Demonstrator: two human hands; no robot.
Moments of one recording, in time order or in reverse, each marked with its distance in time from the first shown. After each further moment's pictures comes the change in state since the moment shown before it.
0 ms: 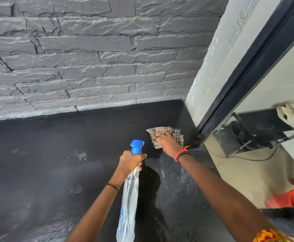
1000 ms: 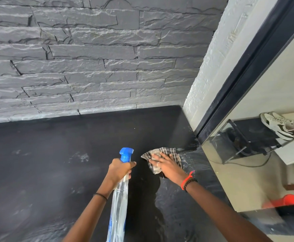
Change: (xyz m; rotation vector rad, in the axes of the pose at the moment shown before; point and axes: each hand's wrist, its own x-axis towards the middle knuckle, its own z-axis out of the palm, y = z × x) left_hand -0.021 -0.023 -0.034 -0.024 0.030 -0.008; right_hand -0.090 -0.034 0.017 -0.071 -0.017 -0.142
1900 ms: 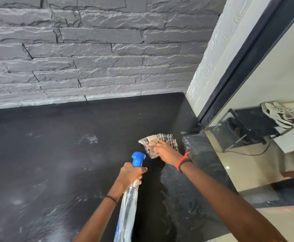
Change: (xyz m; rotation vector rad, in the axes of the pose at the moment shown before) left_hand -0.061 -0.053 0.008 0.016 -0.101 -0.102; right_hand 0.012 -0.031 0.017 0.048 -0.008 -0.079
